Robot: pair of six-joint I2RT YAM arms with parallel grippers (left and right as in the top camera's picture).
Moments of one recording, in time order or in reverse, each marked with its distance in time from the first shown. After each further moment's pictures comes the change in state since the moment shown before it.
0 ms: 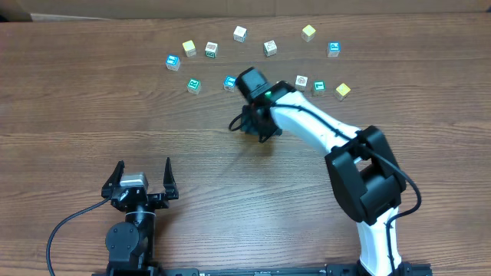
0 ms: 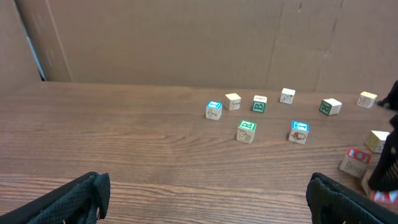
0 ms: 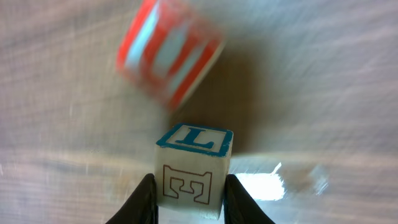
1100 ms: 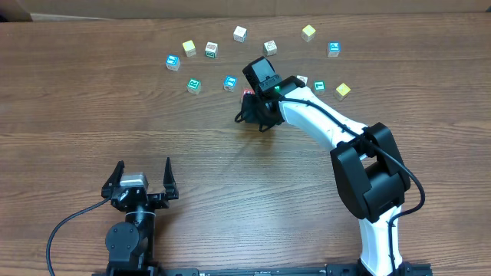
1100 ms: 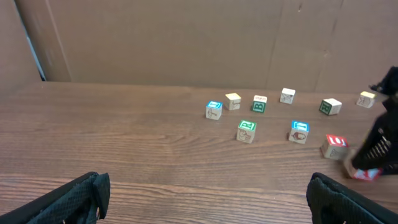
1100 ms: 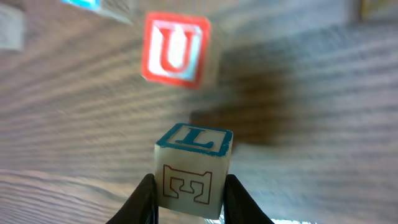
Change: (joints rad) left arm 0.000 0.000 0.000 0.000 0.000 0.000; right arm -0.031 0.000 0.000 0.131 -0.076 -0.038
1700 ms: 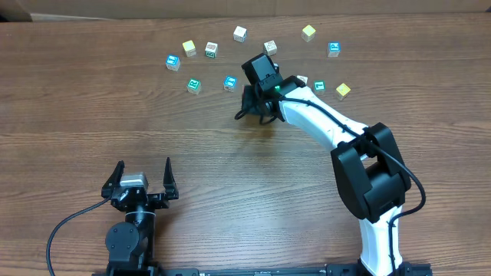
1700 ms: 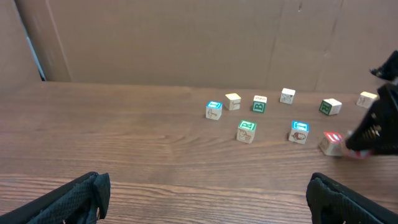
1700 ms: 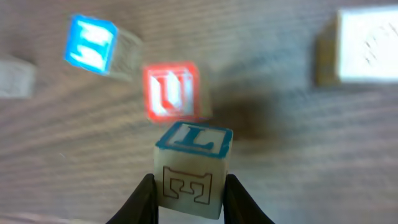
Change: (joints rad) left arm 0.000 0.000 0.000 0.000 0.000 0.000; right arm -0.003 -0.005 0.002 0.051 0.117 -0.004
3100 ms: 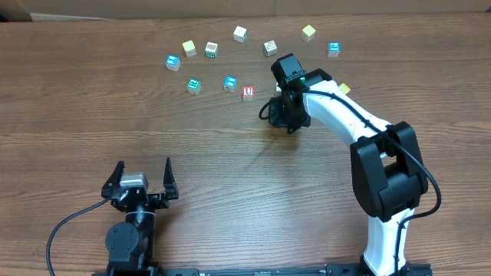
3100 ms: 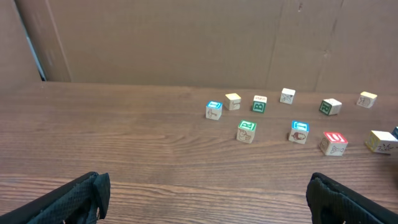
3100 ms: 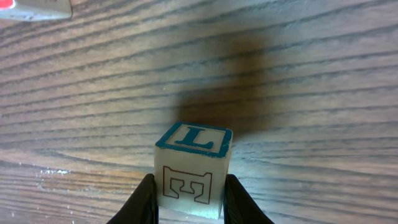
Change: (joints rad) left arm 0.000 0.000 0.000 0.000 0.000 0.000; right arm -0.119 -0.045 -0.049 -0.256 -0.125 -0.154
